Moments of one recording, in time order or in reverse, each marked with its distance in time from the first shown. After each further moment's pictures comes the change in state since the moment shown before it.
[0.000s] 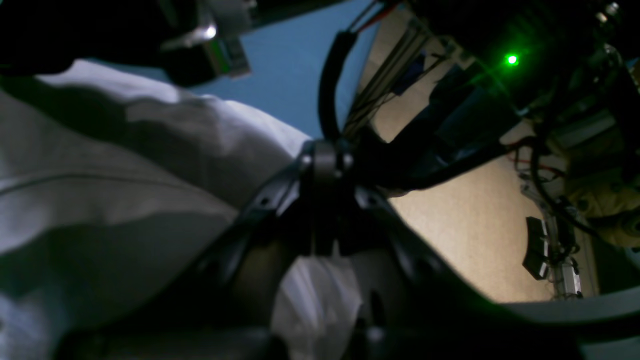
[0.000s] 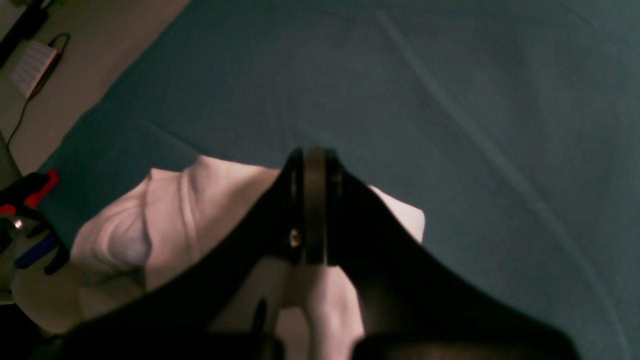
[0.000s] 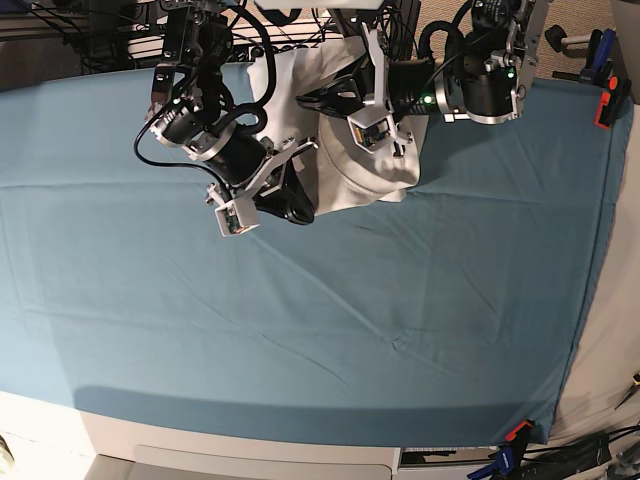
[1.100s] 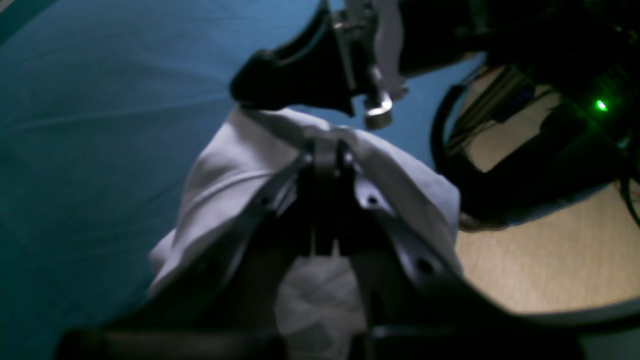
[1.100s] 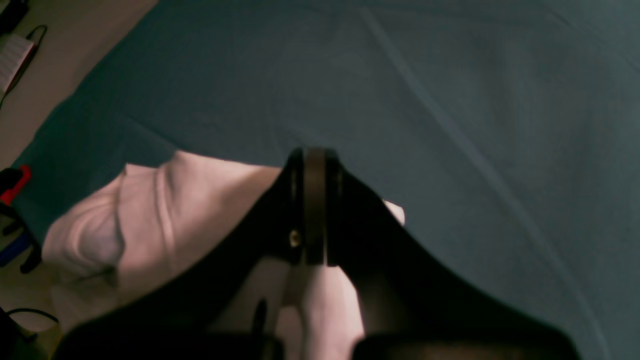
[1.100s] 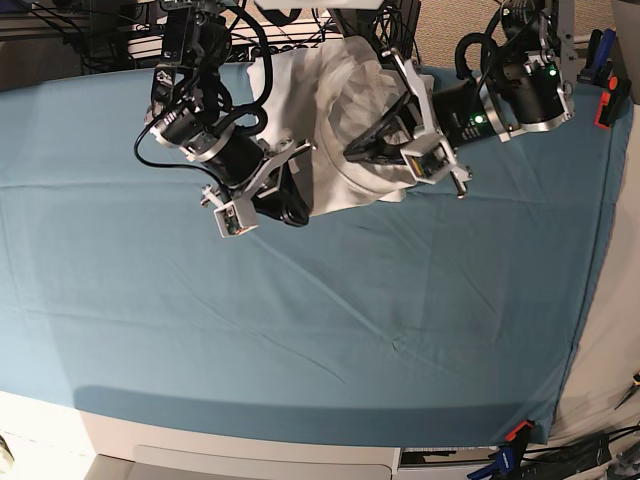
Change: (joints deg) left arm 0.3 -1.0 -12.3 7.6 4.5 -0.1 -3.9; right arm 0.5 0.3 0.0 0.0 -3.2 0.0 1.3
